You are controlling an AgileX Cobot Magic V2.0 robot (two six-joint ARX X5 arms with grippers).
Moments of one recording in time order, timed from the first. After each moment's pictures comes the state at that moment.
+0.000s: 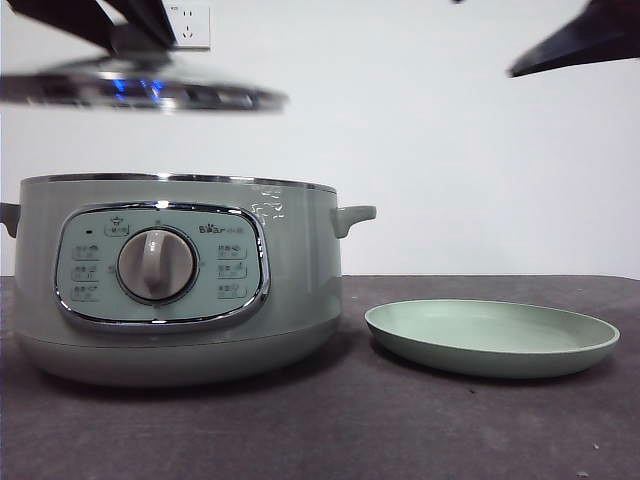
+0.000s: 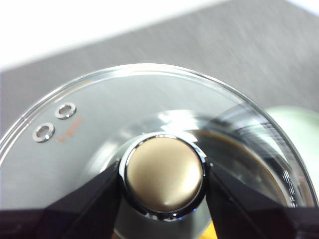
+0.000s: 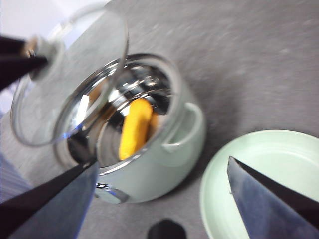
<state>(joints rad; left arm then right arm) -0.45 1.08 1.04 -0.40 -0.05 0.02 0.31 1.06 0.95 -0.43 -0.54 0.13</state>
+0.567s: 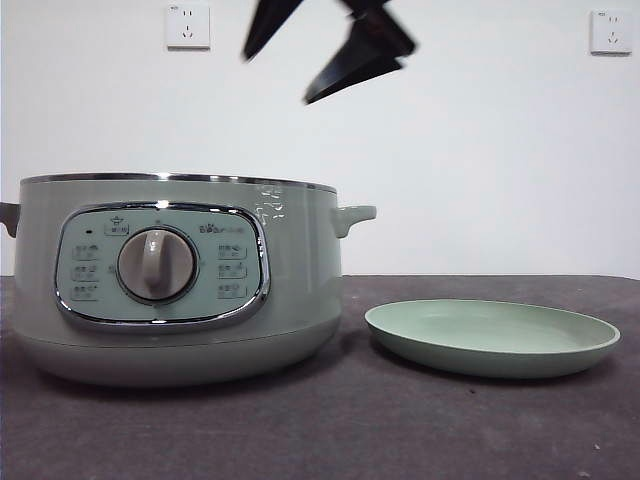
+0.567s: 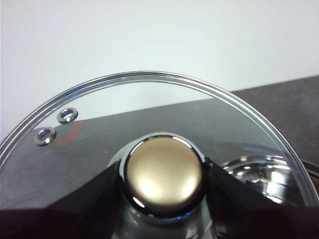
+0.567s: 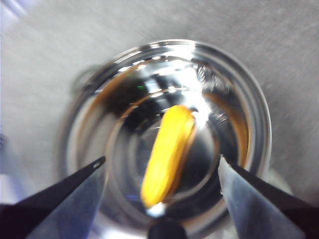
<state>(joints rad) -0.45 0.69 1.04 -0.56 -0.43 0.02 0.70 1.70 1.62 -0.68 -0.24 -0.01</state>
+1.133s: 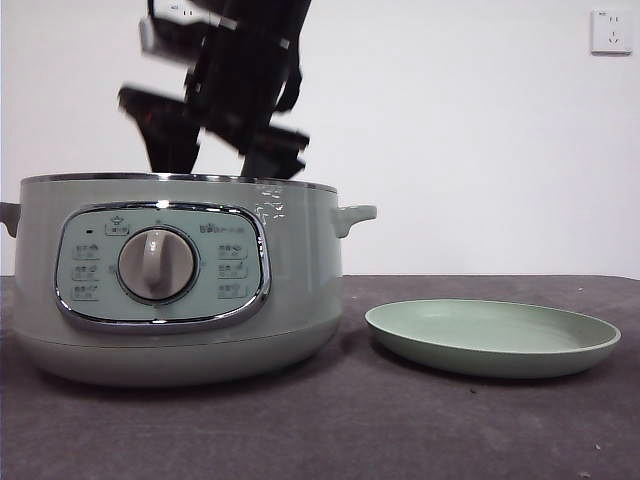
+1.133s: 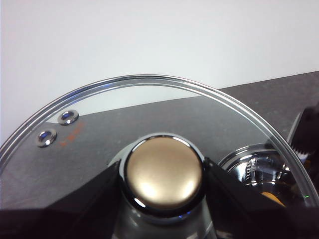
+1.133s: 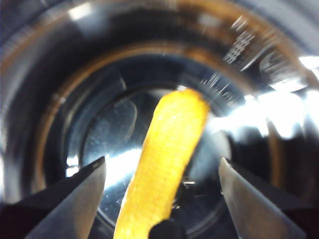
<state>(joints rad) -0.45 0.62 1.04 -0.65 -0.46 0.02 0.85 2.13 1.93 -0.84 0.00 -0.06</state>
